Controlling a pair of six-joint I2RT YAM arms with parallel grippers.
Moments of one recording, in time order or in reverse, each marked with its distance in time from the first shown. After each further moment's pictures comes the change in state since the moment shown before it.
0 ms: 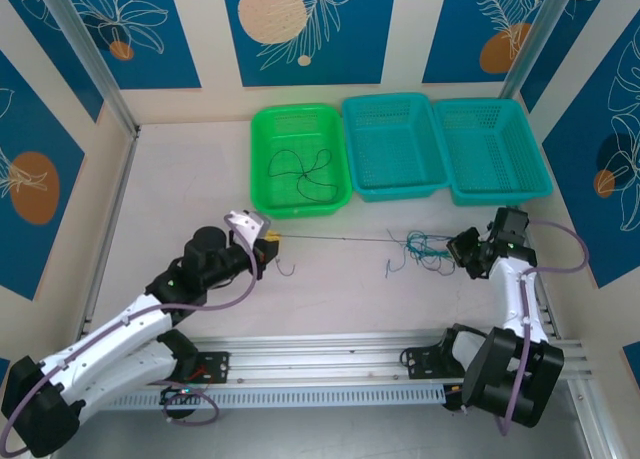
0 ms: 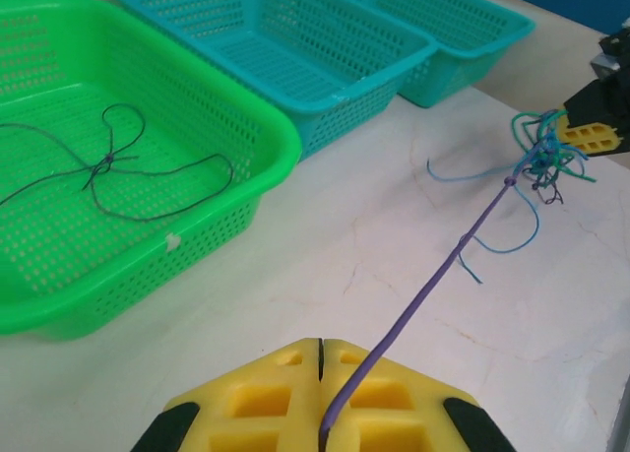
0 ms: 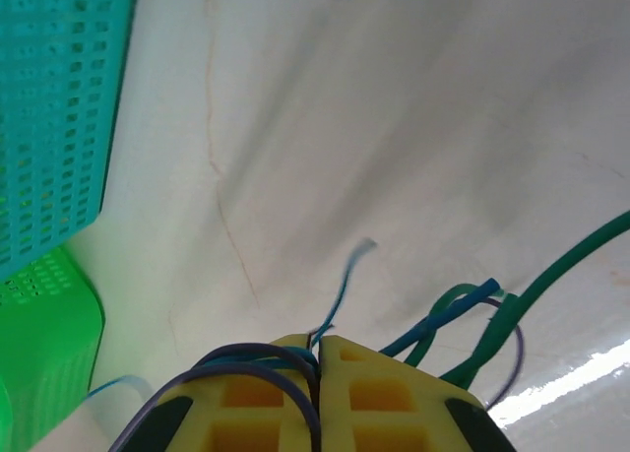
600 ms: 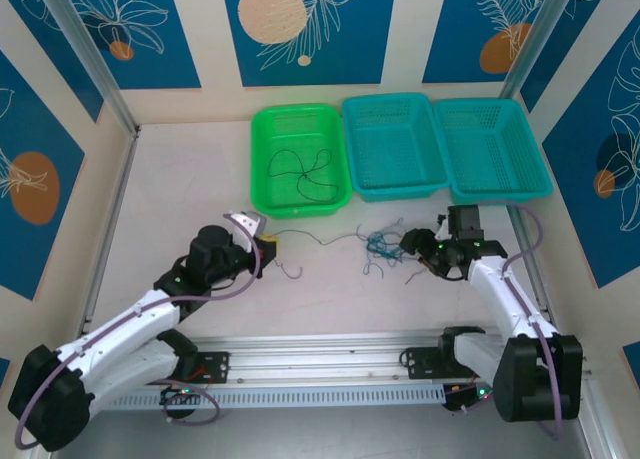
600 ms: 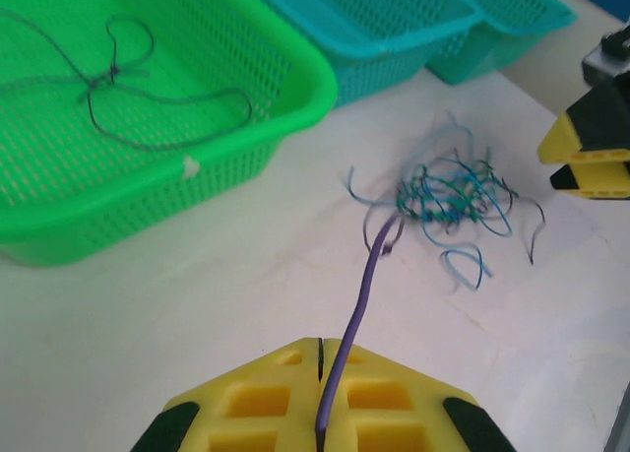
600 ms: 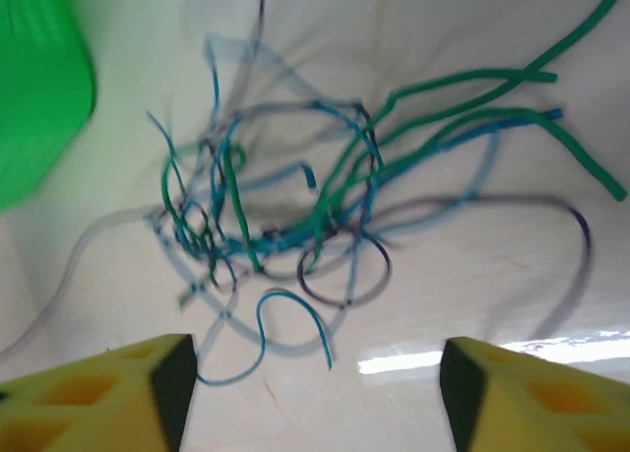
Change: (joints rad) left arm 0.071 0.103 -0.070 0.084 0.084 -0.121; right arm 0.445 -0.005 -0.023 0.072 0.020 -0.089
